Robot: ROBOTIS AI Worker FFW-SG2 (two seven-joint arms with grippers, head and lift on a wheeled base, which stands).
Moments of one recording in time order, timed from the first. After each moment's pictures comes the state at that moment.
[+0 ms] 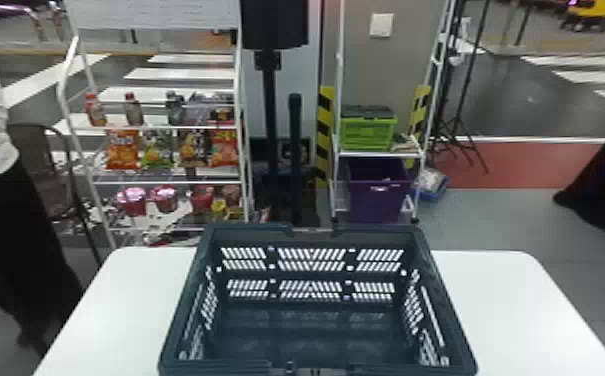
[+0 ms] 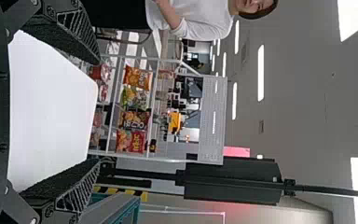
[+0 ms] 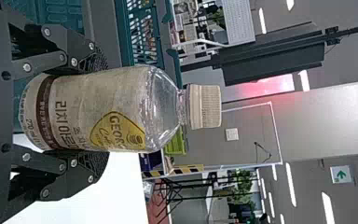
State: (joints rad) left arm 0.88 0.33 0.05 -1.95 0.34 -0.58 0.27; right arm 0.95 0.00 0.01 -2.14 -0.15 -0.26 0.09
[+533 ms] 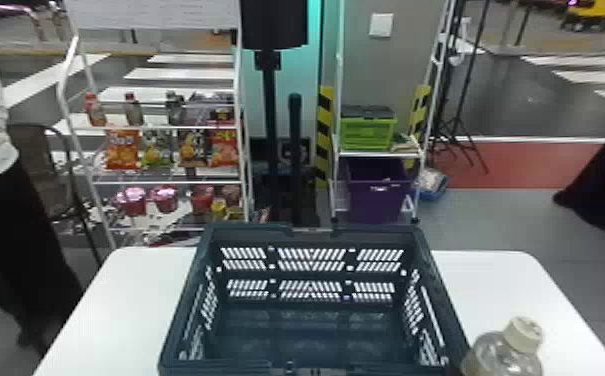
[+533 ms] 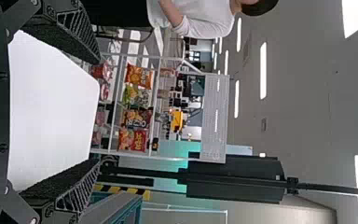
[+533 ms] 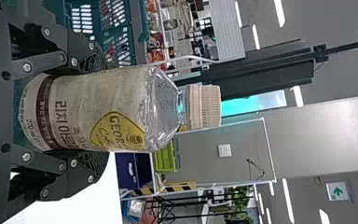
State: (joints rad) left arm 0.88 0.34 0.05 -1.96 0.34 -0.56 0.27; right arm 0.84 0.00 0.06 -2.34 -0.12 0.02 0.08
